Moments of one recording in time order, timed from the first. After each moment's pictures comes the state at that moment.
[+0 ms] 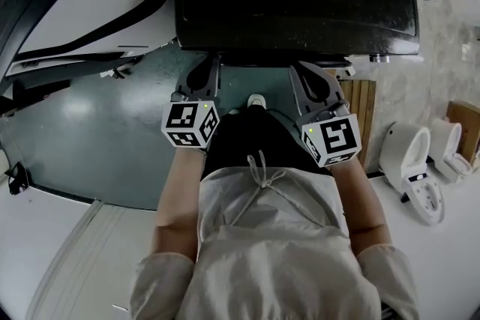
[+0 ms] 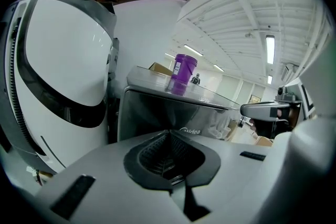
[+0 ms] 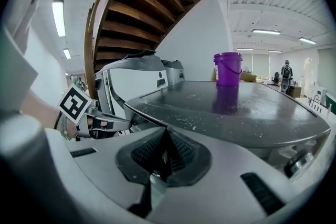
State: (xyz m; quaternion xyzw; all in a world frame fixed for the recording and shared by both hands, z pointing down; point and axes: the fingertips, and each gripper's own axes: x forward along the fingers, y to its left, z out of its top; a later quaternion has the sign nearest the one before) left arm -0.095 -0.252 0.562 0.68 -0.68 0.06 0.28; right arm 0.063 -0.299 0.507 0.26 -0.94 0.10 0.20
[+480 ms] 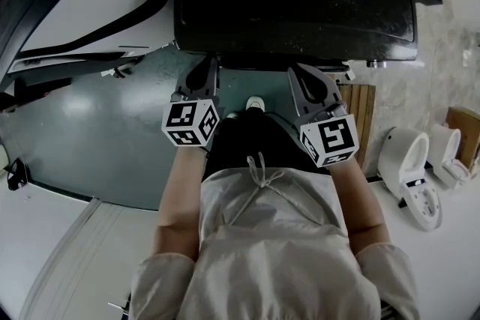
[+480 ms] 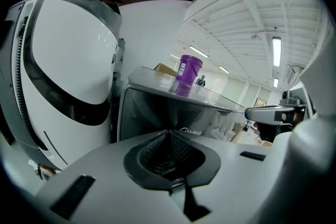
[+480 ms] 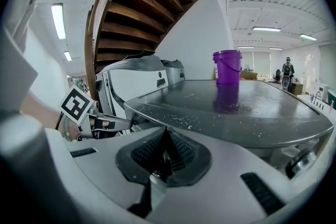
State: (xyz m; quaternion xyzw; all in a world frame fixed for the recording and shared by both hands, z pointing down) left arm -0.098 -0.258 0.564 0.65 -0.70 0.05 0.29; right arm 0.066 -0.307 0.510 0.25 -0.94 0.11 0.20
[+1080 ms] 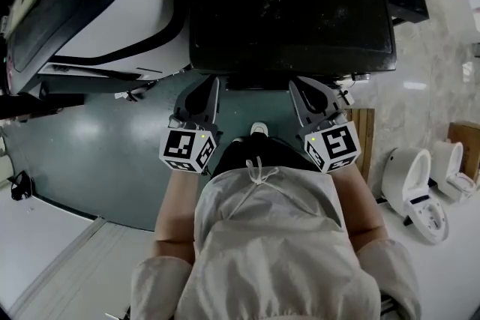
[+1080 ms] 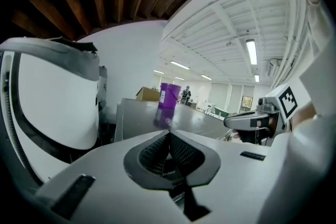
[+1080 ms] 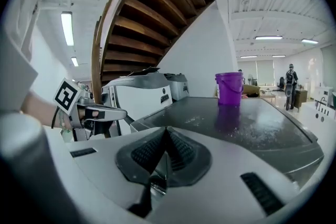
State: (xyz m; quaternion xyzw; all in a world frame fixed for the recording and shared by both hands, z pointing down) left arm -0.081 -0.247 0.433 0.72 -0.67 0.04 0.16; right arm 0.076 -0.305 0.433 0.23 -0.96 0.09 0.15
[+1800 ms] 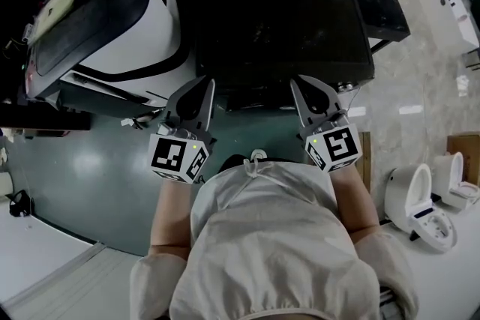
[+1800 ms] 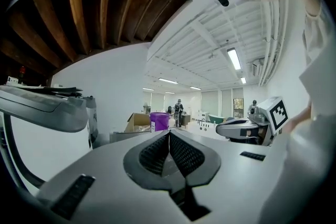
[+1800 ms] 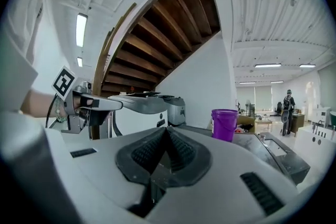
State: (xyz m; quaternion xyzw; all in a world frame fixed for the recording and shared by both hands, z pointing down) left arm -0.064 -0.234 0.290 0.76 -0.65 0.02 0.05; right arm 0.091 -0.301 0.323 0.26 -0.96 -0.01 0.07
